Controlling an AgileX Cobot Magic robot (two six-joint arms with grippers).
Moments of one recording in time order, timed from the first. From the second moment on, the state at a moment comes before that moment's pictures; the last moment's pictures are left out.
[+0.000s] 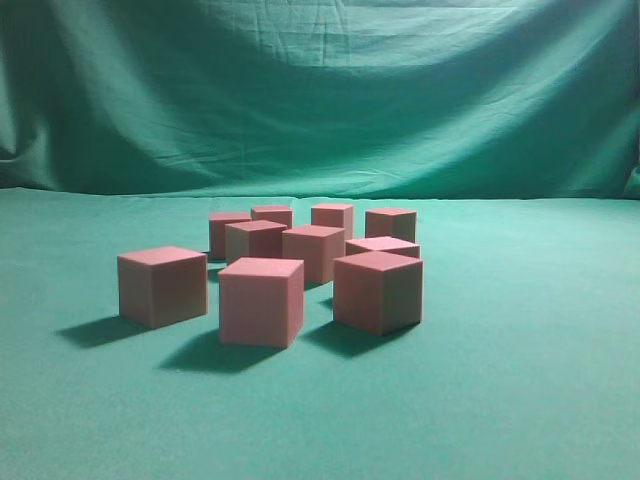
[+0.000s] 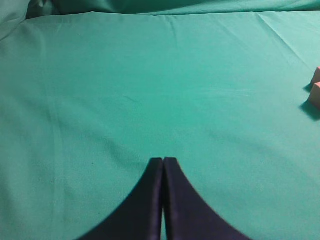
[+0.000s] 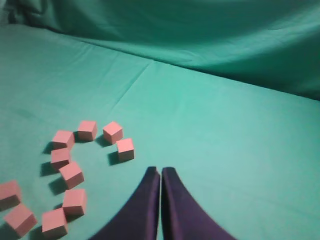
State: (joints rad) left arm -0.01 -0.01 0.02 0.02 0.35 0.01; right arm 0.36 0.46 -0.70 0.10 0.70 -0.14
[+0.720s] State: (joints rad) left arm -0.01 -0.01 0.02 0.02 0.35 0.01; right arm 0.06 0.00 -0.07 0.10 0.34 -0.15
